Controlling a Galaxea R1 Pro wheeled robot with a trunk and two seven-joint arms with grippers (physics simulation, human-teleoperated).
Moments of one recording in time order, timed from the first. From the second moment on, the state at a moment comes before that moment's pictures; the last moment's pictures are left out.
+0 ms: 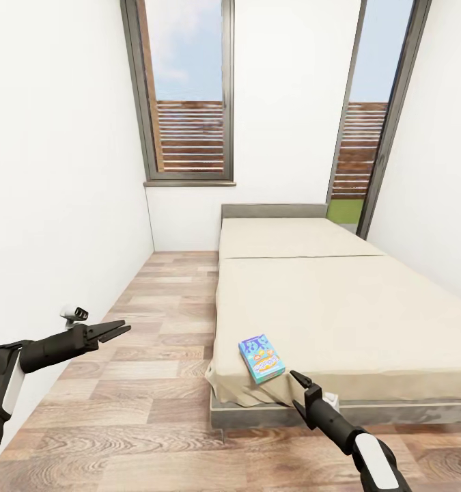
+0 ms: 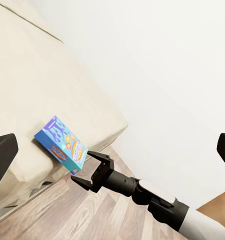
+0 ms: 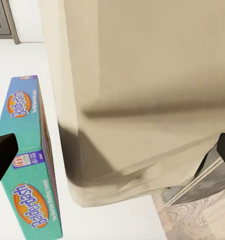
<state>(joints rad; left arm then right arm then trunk) -0.56 0.31 0.38 -1.14 0.12 0.98 -1.57 -0.35 0.06 -0.41 -0.82 -0.96 0.67 0.36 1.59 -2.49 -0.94</state>
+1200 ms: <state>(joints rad) -0.56 0.31 0.38 -1.14 0.12 0.98 -1.57 -0.35 0.06 -0.40 -0.82 -0.96 0.67 0.36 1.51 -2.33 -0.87</state>
